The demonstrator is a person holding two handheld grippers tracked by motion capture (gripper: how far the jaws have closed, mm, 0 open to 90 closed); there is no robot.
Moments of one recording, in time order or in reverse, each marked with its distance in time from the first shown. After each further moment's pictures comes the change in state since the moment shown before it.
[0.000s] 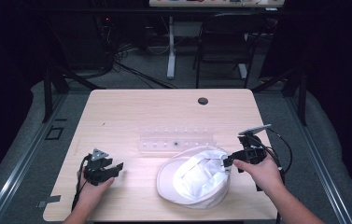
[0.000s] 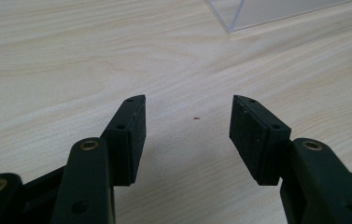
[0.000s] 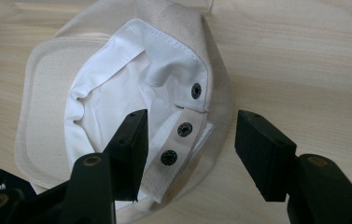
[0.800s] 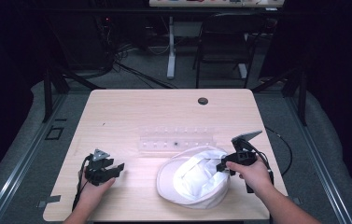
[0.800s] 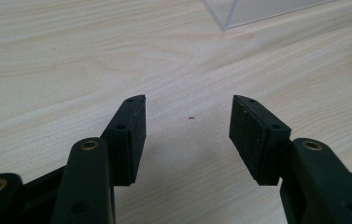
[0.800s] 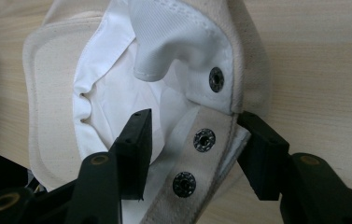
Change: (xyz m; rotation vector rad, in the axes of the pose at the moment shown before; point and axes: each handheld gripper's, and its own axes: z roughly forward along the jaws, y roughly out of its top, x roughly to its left) left arm -0.002 0.000 0.002 0.008 -0.008 0.013; right arm -0.005 0.002 0.038 0.134 0.090 0.121
